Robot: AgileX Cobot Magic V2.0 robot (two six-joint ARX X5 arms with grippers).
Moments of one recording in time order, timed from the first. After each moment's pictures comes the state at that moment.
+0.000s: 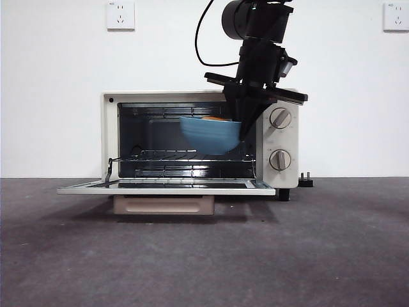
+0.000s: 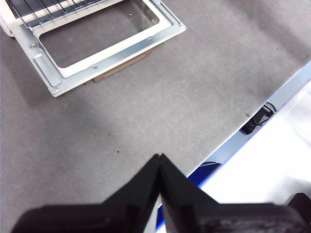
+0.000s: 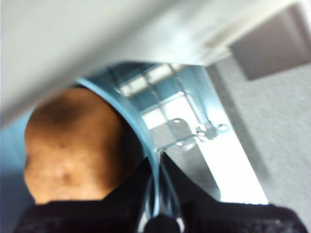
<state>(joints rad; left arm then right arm) -0.40 0.77 1.22 -1.29 0.27 0.10 0.49 2.16 2.09 -1.08 0.00 1.02</state>
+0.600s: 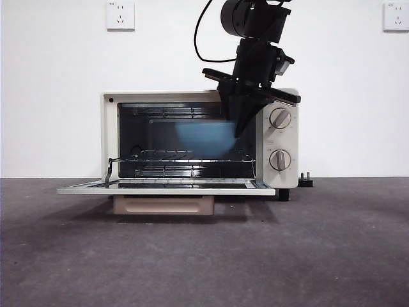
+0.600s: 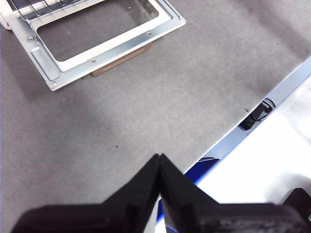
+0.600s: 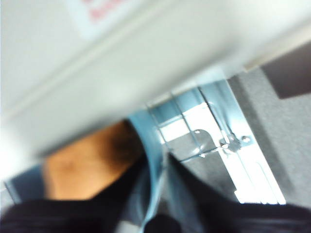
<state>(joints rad) -0.40 0.77 1.22 -1.31 0.27 0.10 0.49 2.16 2.09 -1.01 0.00 1.04</state>
